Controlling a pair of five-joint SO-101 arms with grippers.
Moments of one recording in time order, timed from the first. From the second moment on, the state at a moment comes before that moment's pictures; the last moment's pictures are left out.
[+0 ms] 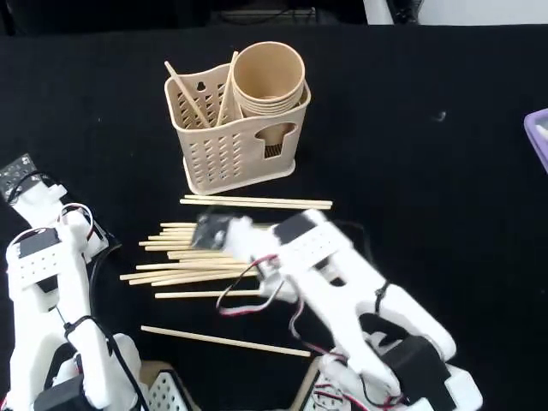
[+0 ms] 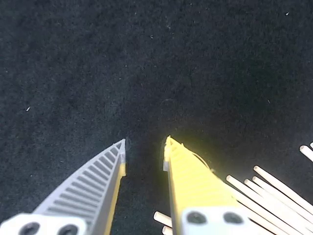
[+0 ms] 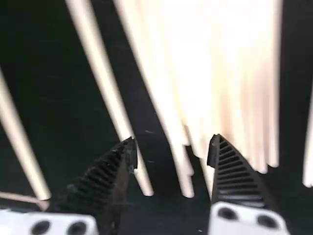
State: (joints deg) left arm -30.7 -34.6 59.2 44.6 10.0; right arm -30.6 -18.2 51.6 62.4 44.8
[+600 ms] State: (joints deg) left arm -30.7 -34.6 59.2 44.6 10.0; right arm -24.2 -10.4 51.2 58.7 48.2
